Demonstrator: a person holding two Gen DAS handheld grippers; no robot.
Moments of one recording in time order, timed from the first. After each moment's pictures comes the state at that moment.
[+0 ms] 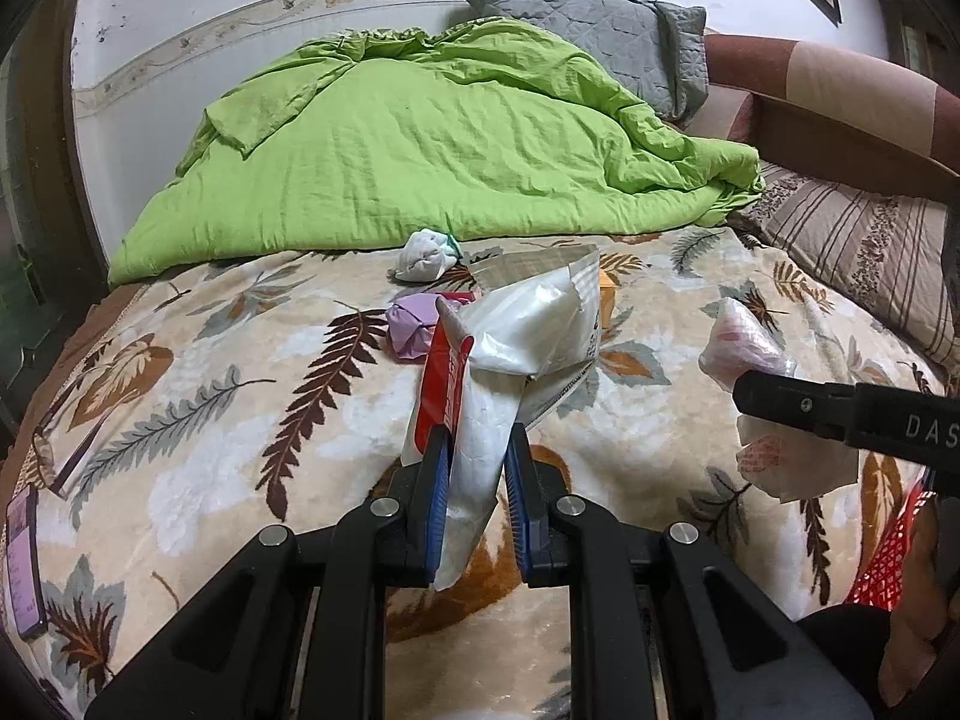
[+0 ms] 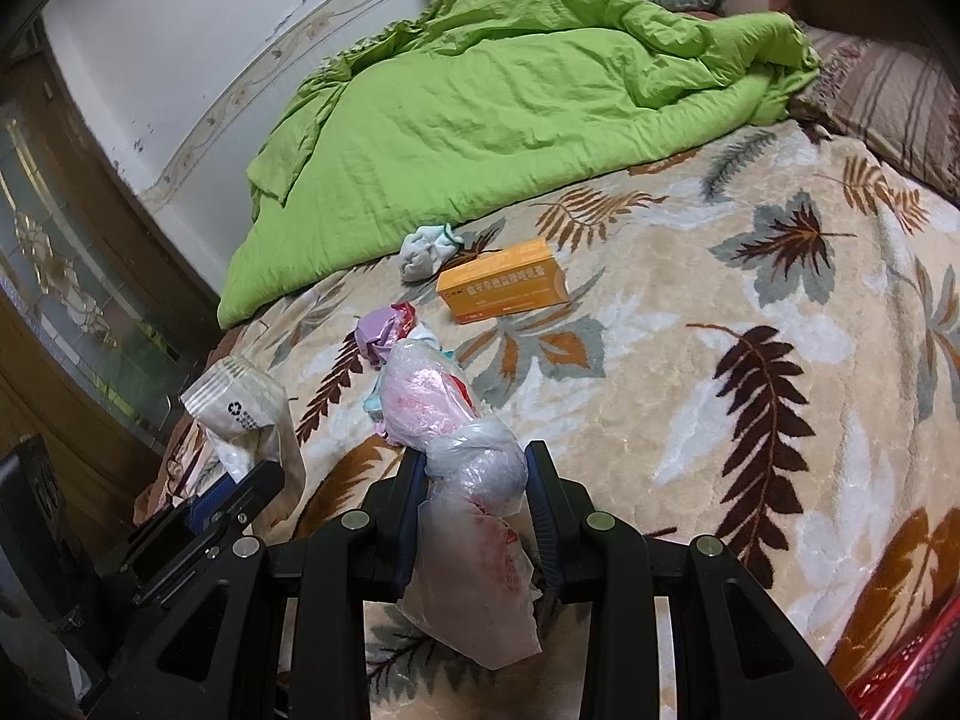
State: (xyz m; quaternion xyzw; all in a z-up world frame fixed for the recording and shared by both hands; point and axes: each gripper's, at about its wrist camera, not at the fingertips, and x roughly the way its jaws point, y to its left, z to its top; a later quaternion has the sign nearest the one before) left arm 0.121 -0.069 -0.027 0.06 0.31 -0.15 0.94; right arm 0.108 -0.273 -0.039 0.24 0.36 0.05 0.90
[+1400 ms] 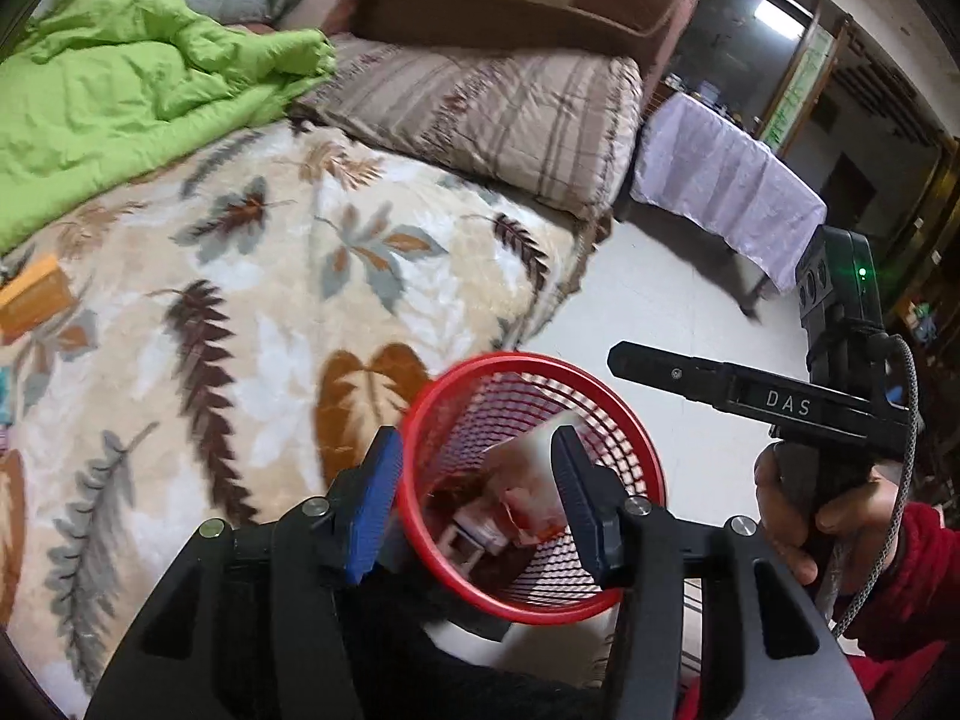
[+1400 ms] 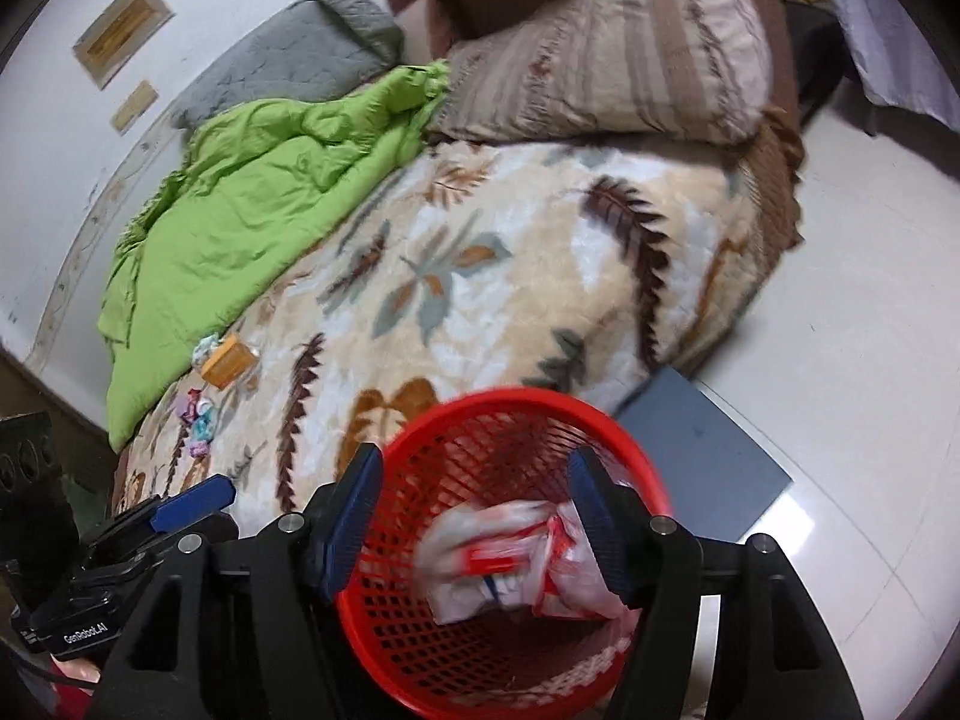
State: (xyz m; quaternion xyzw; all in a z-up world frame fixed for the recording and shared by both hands) left arm -0.012 -0.280 -0.003 0.09 0.41 -0.52 0.74; right arm -0.147 -0.472 -0.016 0.32 0.34 -0.16 0.87
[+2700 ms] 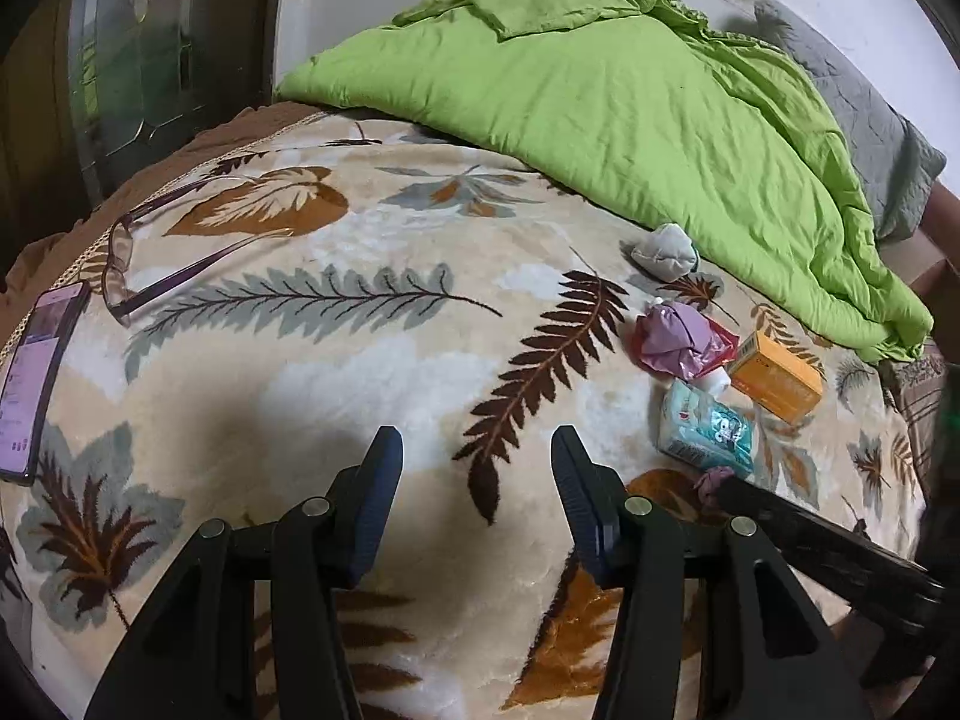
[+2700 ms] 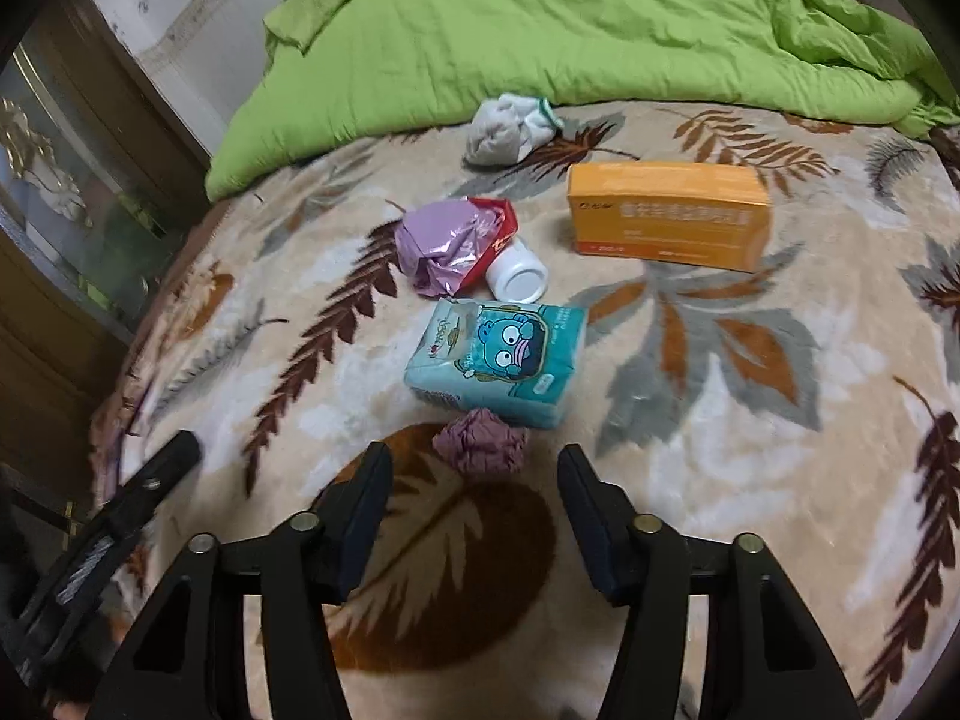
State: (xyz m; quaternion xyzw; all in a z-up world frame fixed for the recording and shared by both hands) left arm 0.187 0.050 -0.058 -0.13 0.40 0.03 0.91; right arm 0.236 -0.169 -0.092 0.13 0.49 0.11 0.85
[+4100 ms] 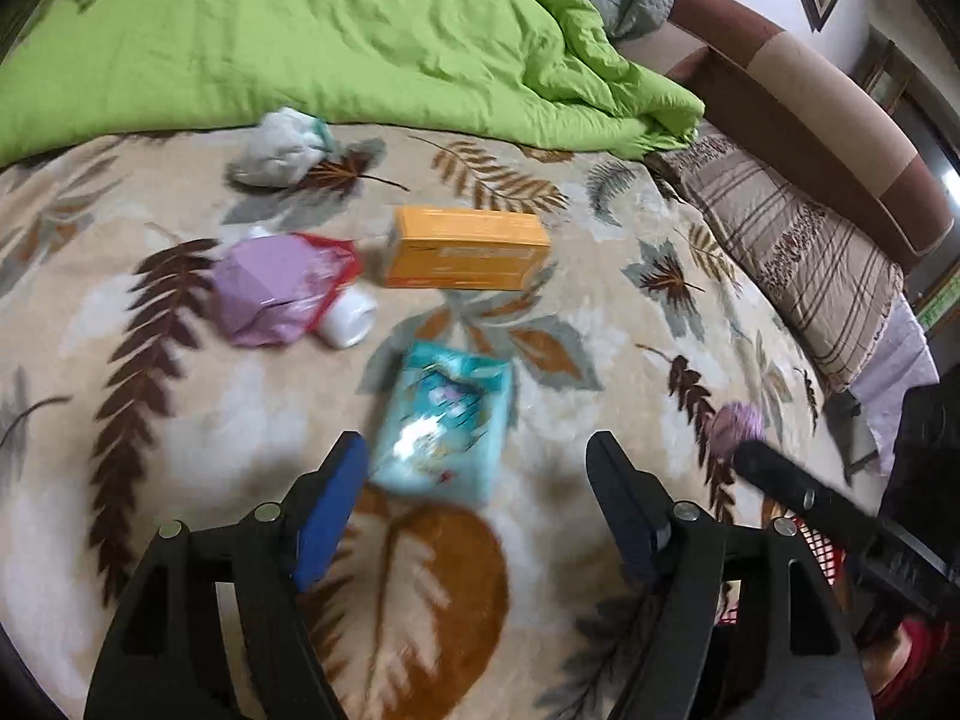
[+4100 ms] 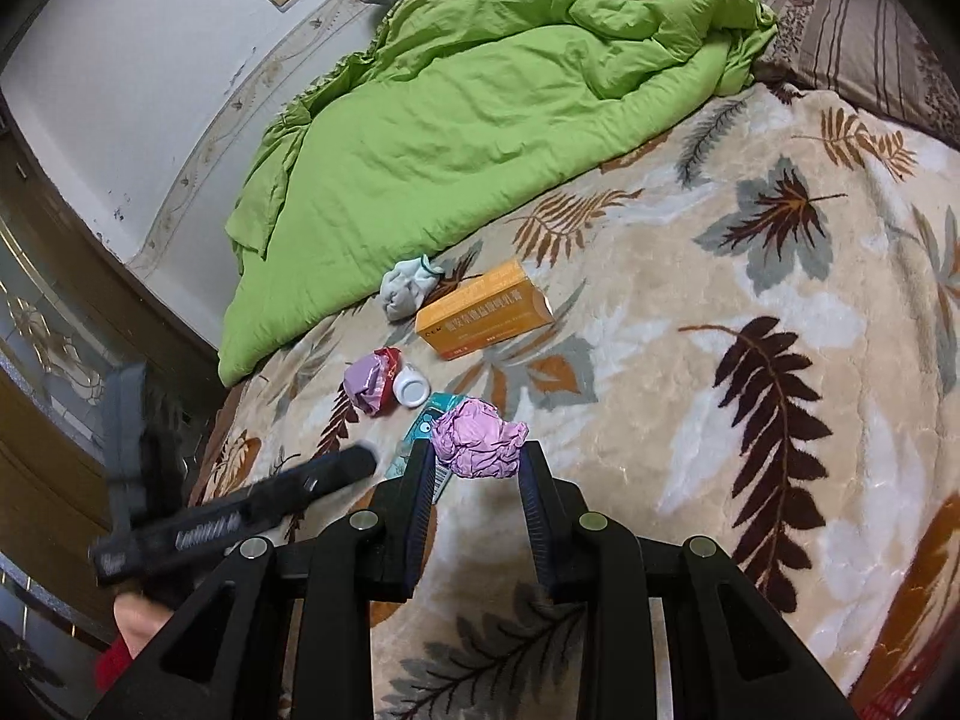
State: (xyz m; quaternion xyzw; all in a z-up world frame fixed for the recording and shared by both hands) left arm 0.261 -0.086 -0.056 -0.02 0.49 -0.34 0.80; right arm 0.127 -0.283 -0.048 0.30 0.34 0.03 0.89
